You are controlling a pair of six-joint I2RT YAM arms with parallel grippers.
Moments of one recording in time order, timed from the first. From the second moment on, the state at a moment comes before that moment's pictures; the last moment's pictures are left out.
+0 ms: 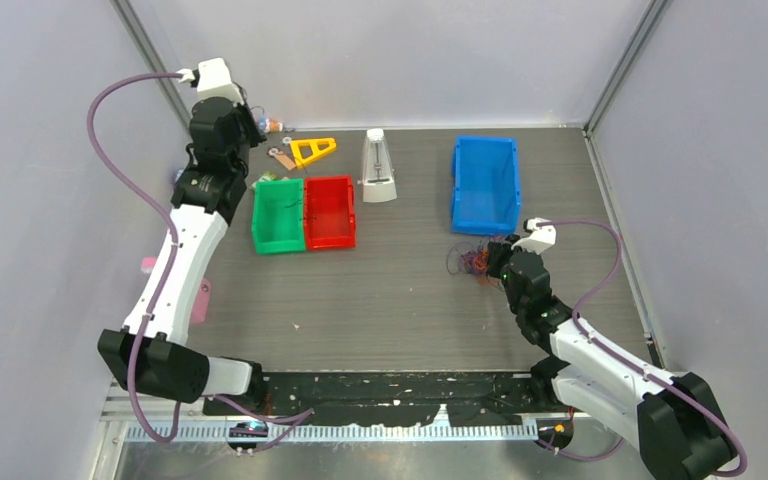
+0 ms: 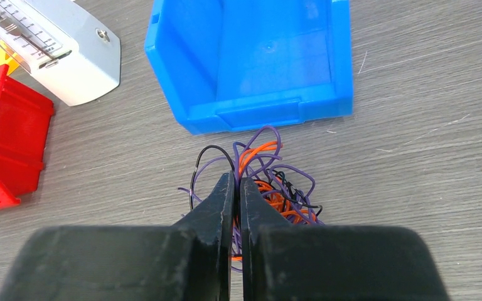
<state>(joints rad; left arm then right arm) -0.18 1.35 1.49 -0.26 -0.34 -0.18 0.46 0.88 0.27 0.34 0.44 0.48</state>
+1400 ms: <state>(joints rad) -0.33 1.42 1.17 -0.01 -0.35 -0.26 0.46 0.90 0.27 0.34 0.43 0.48</state>
